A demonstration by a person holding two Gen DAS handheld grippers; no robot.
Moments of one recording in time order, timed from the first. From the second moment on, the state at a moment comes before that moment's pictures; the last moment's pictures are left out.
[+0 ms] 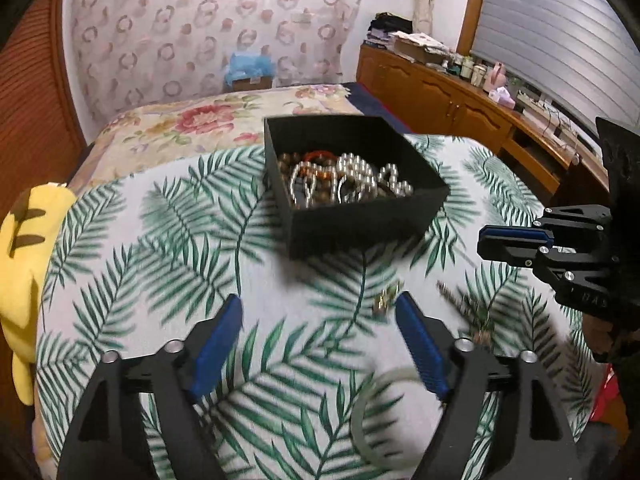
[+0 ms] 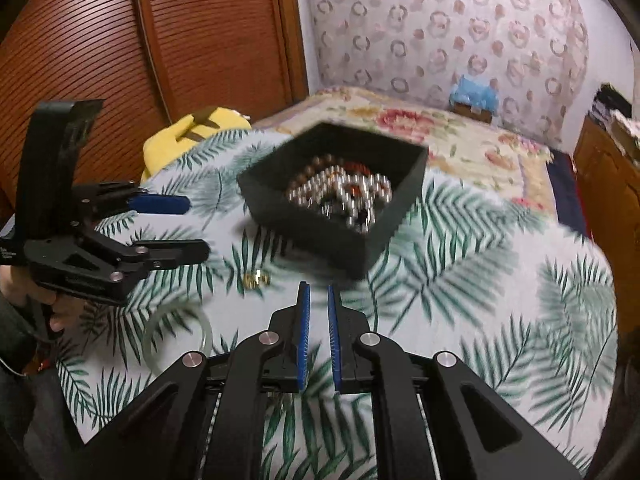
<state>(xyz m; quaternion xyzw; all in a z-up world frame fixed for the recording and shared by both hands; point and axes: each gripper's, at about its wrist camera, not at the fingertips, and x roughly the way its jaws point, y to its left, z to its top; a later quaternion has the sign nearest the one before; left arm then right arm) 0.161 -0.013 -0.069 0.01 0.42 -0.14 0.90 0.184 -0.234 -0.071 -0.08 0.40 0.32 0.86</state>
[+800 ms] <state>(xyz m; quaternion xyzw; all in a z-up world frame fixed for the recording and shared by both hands) 0.109 -0.020 -0.093 0.02 0.40 -0.13 0.90 0.142 -0.242 -0.096 -0.07 0.40 0.30 0.87</state>
